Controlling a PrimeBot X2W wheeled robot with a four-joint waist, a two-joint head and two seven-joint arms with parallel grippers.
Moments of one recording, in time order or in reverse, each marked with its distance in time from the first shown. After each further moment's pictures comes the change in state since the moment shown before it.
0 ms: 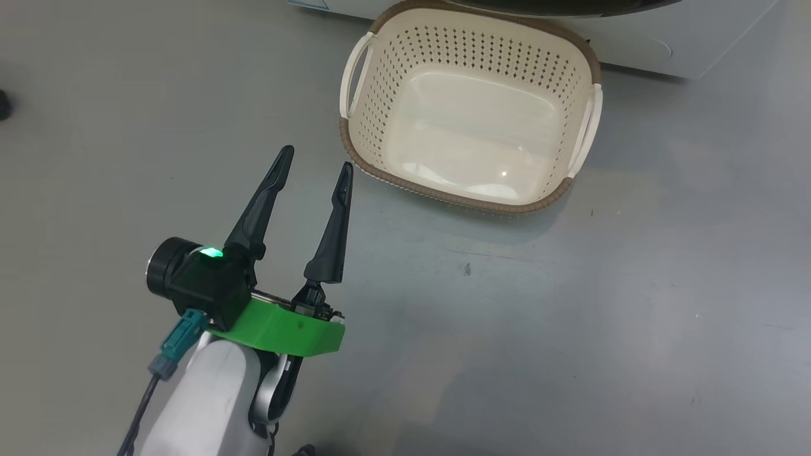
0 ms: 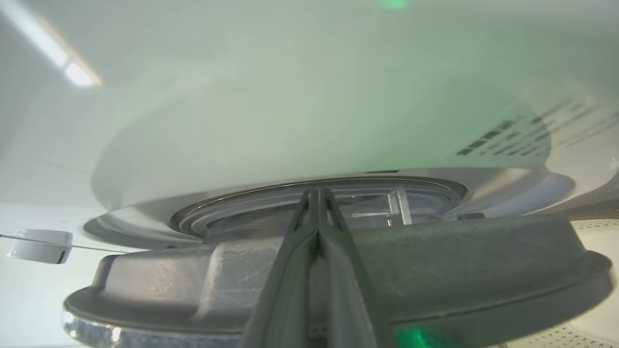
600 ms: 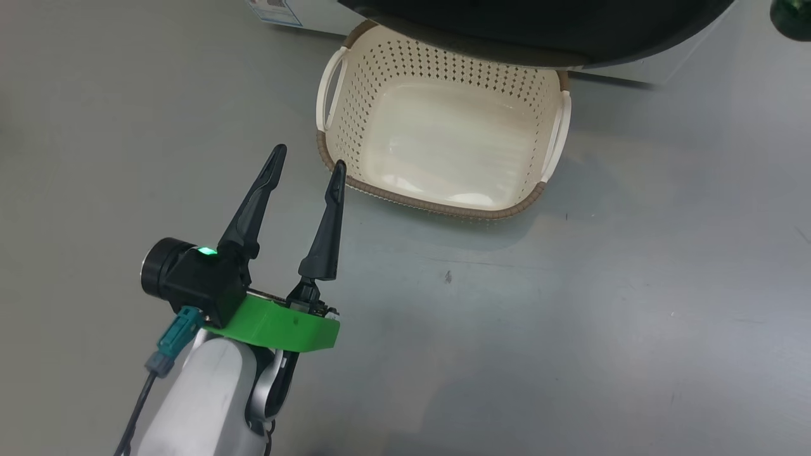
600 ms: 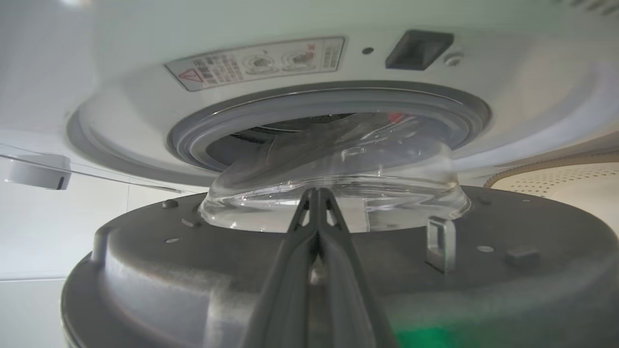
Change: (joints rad) left arm -0.002 0.000 0.012 0.011 0.004 0.009 0.000; right arm 0.031 0.040 0.059 0.022 0.059 0.065 0.167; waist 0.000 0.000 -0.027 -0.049
